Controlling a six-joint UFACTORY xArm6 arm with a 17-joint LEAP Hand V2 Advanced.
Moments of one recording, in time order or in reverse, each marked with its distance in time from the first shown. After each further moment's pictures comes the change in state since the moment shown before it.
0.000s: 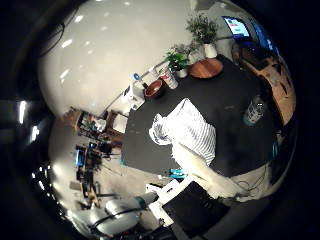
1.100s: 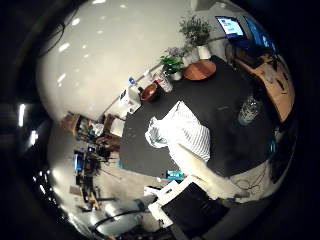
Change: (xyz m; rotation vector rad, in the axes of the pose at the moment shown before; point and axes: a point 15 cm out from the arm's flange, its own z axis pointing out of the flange) arm 0.030 0.009 -0.014 0.013 0.043 0.055
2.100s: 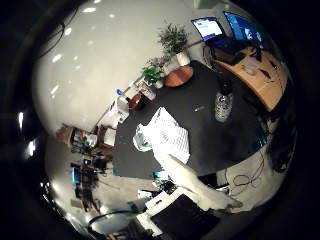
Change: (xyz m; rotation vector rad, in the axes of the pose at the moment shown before) arm 0.082 0.015 -0.006 0.054 0.077 0.130
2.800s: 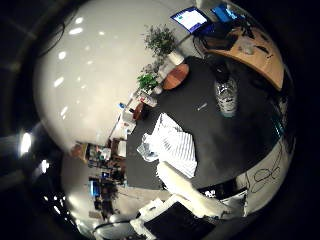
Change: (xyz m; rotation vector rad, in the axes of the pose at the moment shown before) arm 0.040 -0.001 0.067 -0.004 -0.127 0.149
